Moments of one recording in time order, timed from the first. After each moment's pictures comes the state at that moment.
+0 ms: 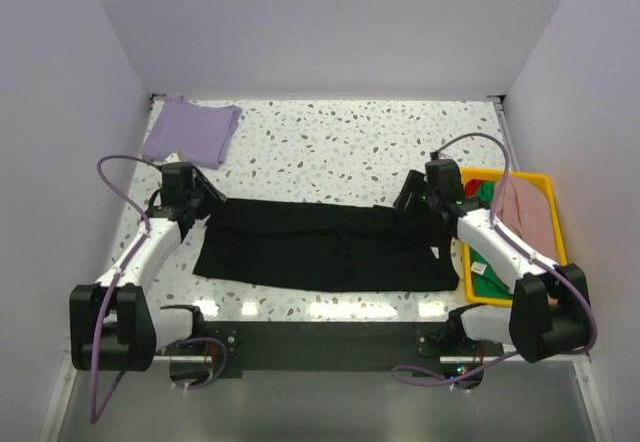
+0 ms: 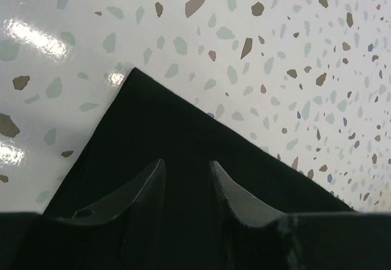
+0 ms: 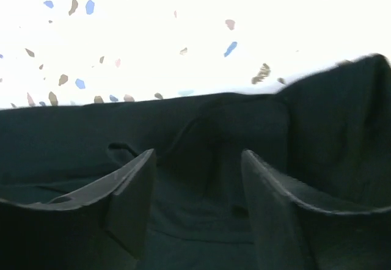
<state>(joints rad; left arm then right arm) -0.01 1.20 0.67 -0.22 0.00 -0.69 0.25 1.25 0.75 -0.31 0.01 0.58</state>
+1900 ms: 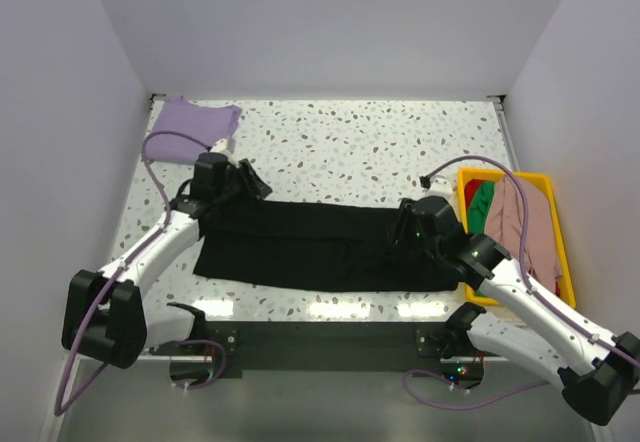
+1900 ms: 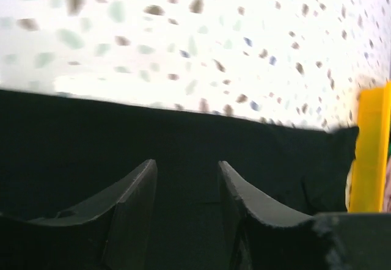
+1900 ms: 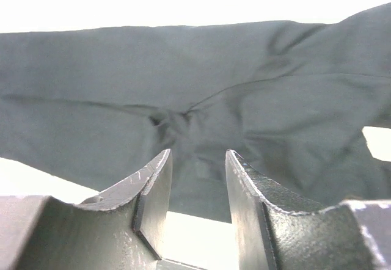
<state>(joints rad) -0.22 1.22 0.72 -0.15 0.15 -0.65 0.69 0.83 0.69 -0.54 0.27 0.71</state>
